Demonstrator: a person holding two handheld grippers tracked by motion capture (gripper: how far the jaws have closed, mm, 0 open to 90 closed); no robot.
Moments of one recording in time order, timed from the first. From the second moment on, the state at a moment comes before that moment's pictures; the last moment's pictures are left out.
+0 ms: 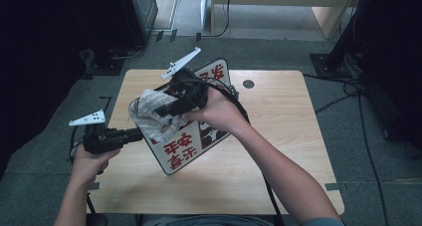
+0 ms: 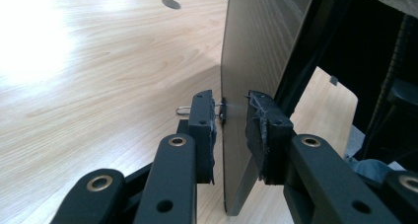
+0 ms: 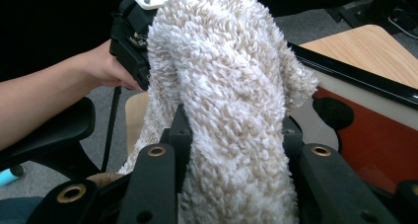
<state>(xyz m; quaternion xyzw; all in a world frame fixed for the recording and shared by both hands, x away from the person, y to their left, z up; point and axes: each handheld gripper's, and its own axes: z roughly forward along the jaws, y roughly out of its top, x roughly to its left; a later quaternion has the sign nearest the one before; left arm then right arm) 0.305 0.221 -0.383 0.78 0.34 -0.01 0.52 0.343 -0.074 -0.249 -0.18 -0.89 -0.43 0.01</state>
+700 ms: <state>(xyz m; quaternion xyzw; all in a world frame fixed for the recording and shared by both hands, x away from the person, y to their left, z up) 0.311 0.217 -0.381 0.78 0.33 0.00 0.53 0.340 -0.070 -0.258 -0.18 -0.89 -0.42 0.01</state>
